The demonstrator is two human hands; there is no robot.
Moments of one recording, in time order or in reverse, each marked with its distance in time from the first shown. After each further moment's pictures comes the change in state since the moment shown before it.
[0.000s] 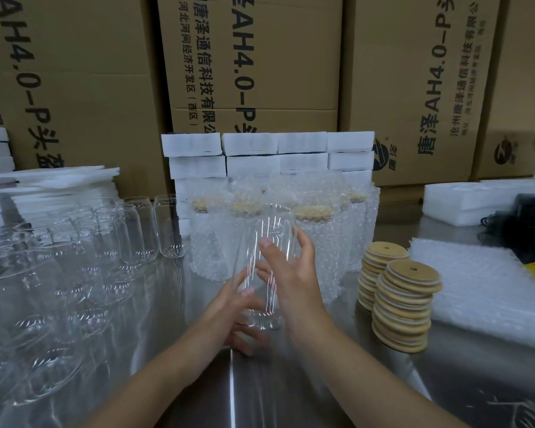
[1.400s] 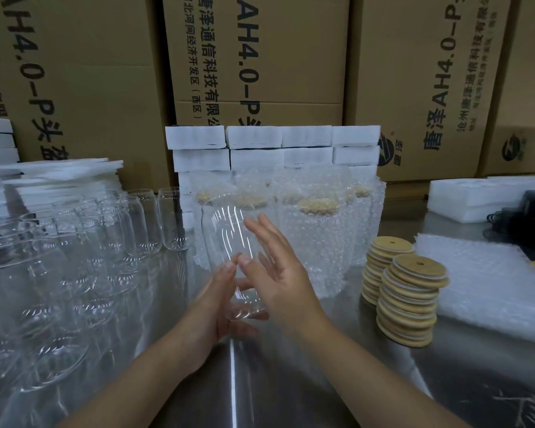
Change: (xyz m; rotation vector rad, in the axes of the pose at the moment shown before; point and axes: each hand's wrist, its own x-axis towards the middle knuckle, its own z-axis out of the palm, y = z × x) left_hand -0.007 0.006 -0.004 -0.197 -0.013 0.080; right_hand -0.018 -0.006 0.007 -0.351 -0.269 -0.301
